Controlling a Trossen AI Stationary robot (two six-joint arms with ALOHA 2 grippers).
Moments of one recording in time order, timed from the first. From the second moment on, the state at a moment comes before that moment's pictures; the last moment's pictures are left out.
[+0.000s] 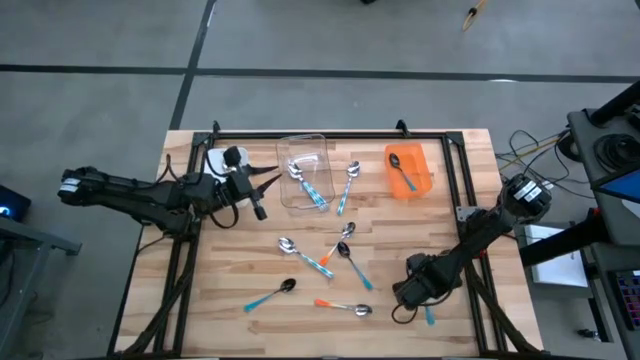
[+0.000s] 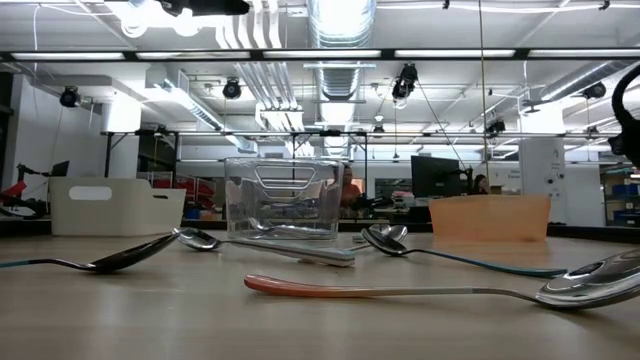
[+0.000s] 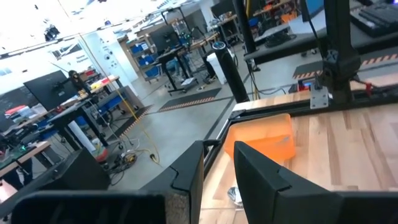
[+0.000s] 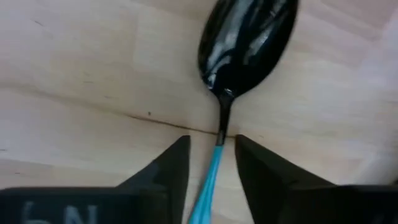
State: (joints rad) left arm -0.12 0.91 0.70 0.18 -0.62 0.38; right arm 0.68 1.65 0.87 -0.77 -0.21 1.98
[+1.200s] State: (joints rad) left arm -0.12 0.92 0.70 0.22 -0.62 0.40; right arm 0.16 1.64 1.28 -1.03 -0.03 1.21
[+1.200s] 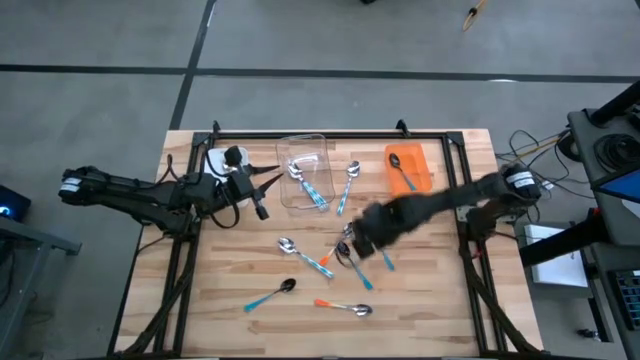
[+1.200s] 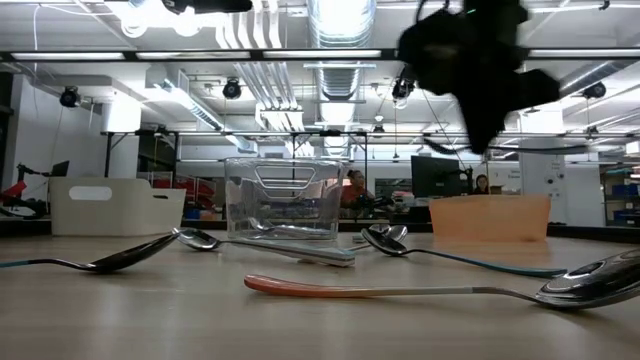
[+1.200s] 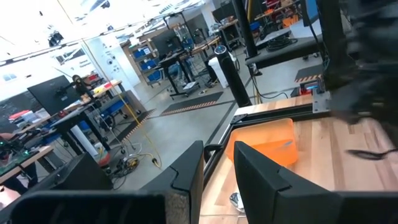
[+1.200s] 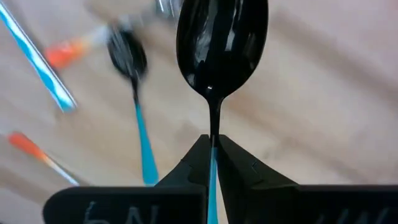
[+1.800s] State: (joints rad) left arm -0.08 0.95 0.70 0.25 -0.72 0.43; right arm -0.61 1.64 1.41 -1.24 -0.13 0.47
